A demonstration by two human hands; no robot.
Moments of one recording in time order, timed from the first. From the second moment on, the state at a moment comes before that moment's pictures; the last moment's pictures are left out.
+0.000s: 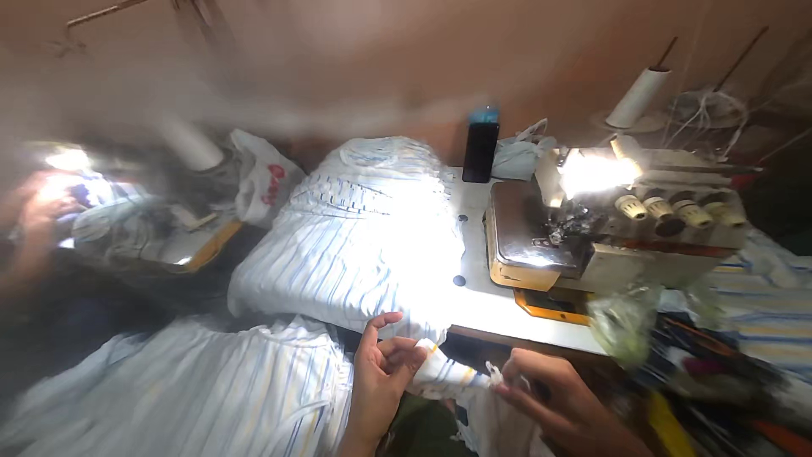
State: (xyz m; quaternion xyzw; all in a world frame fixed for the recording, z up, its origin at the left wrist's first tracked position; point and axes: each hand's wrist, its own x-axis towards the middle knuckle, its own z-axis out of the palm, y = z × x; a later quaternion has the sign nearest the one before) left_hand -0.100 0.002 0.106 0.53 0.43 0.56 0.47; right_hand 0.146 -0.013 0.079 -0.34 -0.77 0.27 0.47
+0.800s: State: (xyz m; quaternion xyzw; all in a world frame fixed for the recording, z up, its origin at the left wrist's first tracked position) left_hand -0.085 0.016 0.094 0.55 0.40 0.67 0.28; right_hand 0.135 -0.012 0.073 -0.35 -0.79 0.23 0.44
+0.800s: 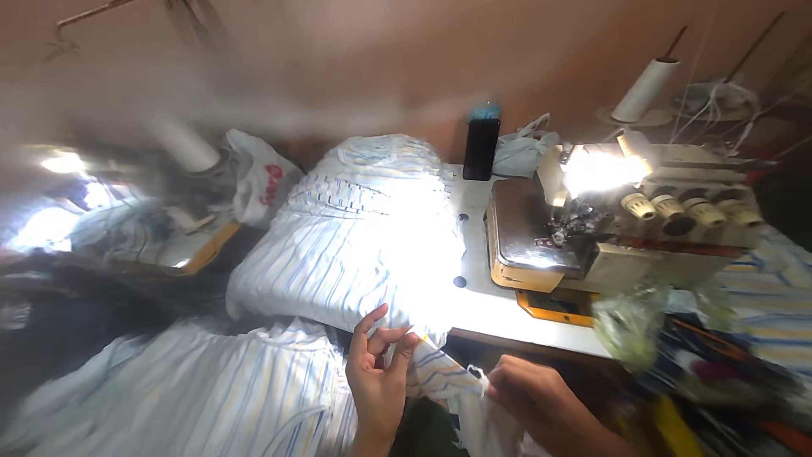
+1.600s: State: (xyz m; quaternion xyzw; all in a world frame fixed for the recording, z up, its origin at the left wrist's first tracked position) left_hand 0.060 0.158 0.160 0.75 0.40 0.33 0.40; right_hand 0.148 0.011 0.068 -0.57 -0.39 0.28 0.67
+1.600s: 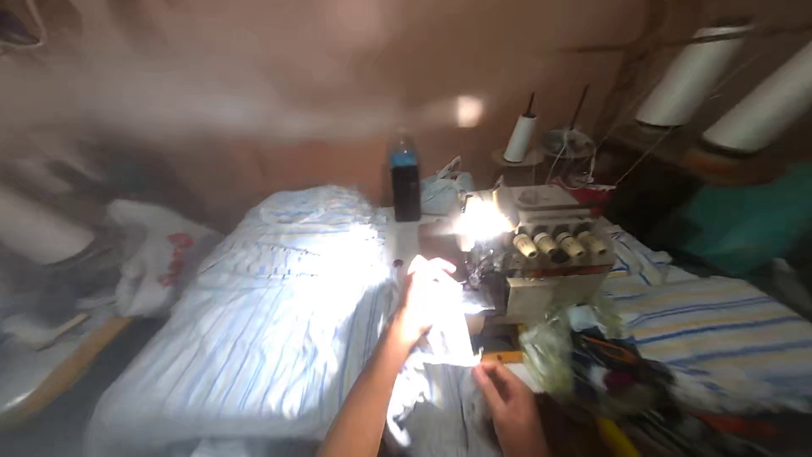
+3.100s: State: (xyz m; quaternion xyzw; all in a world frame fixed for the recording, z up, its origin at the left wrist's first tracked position) left_hand 0.091 0.207 0.141 0.87 0.34 0.20 0.28; right_hand 0.181 0.055 0.084 -0.61 -0.35 0.15 0.70
